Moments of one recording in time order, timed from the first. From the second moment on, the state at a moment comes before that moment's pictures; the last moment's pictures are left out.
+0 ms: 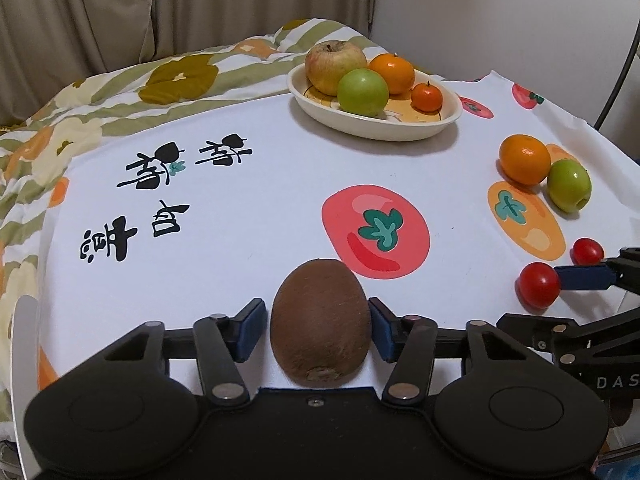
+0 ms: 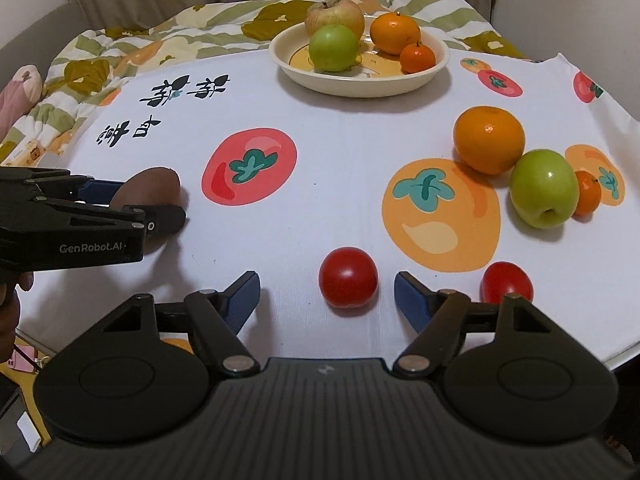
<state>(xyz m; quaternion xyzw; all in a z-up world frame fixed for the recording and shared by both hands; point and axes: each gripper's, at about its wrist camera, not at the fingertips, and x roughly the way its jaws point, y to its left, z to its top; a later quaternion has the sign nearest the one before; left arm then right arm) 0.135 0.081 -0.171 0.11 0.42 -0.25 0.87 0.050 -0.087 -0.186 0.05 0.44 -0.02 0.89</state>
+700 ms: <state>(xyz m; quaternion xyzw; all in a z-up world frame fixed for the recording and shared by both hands) 0.119 0.086 -0.168 0.09 0.43 -0.23 0.87 0.049 -0.097 -0.186 0.04 0.44 -0.03 0.90</state>
